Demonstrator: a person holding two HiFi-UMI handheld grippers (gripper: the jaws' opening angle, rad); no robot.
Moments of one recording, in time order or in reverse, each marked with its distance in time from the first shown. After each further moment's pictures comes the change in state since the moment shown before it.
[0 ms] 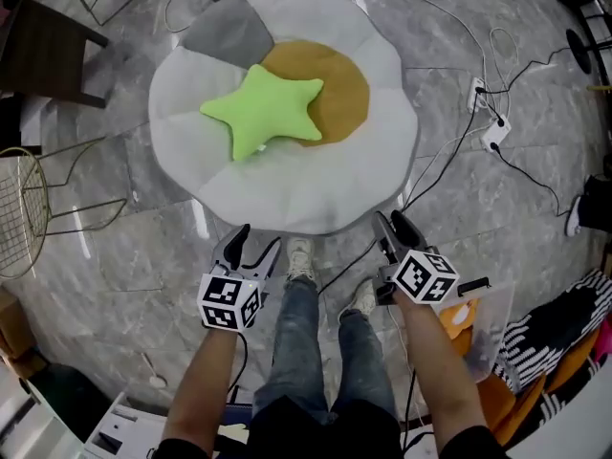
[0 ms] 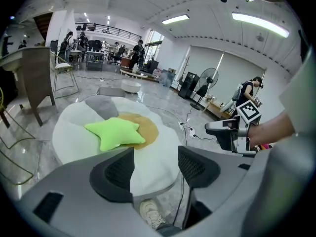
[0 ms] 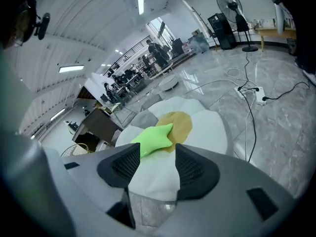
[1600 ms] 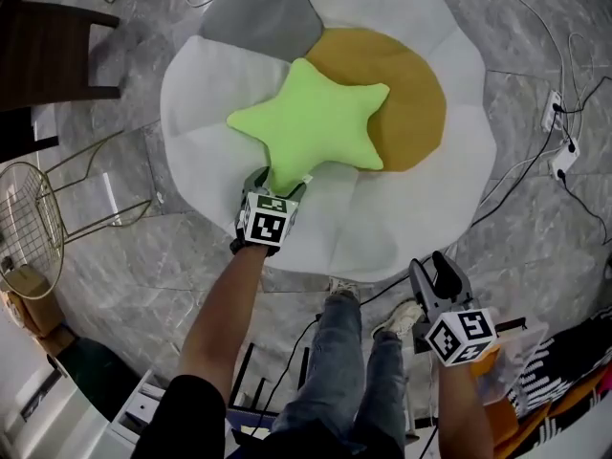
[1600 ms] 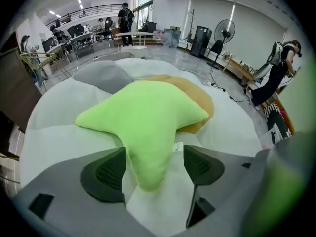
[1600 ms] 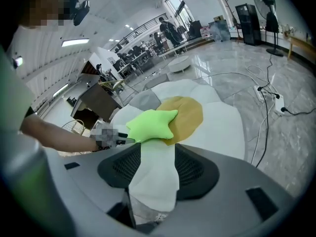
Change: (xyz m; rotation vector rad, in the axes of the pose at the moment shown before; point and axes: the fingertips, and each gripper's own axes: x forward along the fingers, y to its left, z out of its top) left arm 0.230 0.223 -0.041 0.168 0.407 0.170; right arm 0.099 0.006 -0.016 -0.173 0.225 -0.002
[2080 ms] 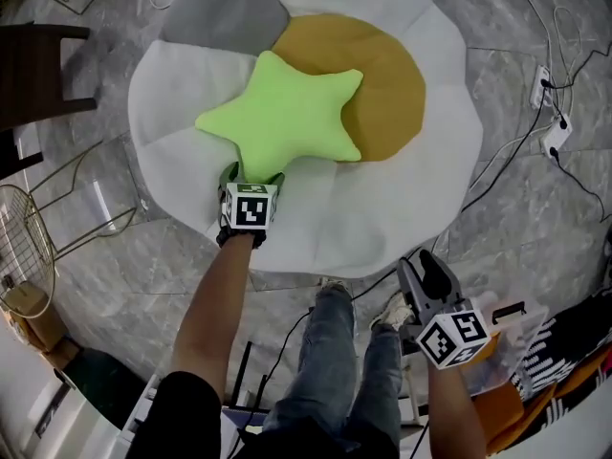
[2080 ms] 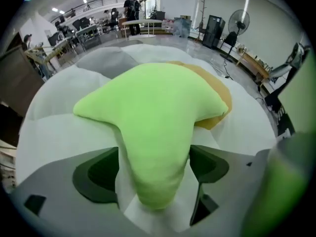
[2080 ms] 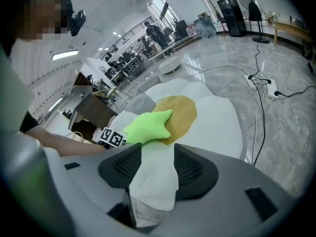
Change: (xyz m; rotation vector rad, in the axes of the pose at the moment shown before) left arm 0.034 0.016 -0.010 -0.052 0.112 0.105; right arm -0.007 -0.013 -0.007 0.134 -0.033 -0.008
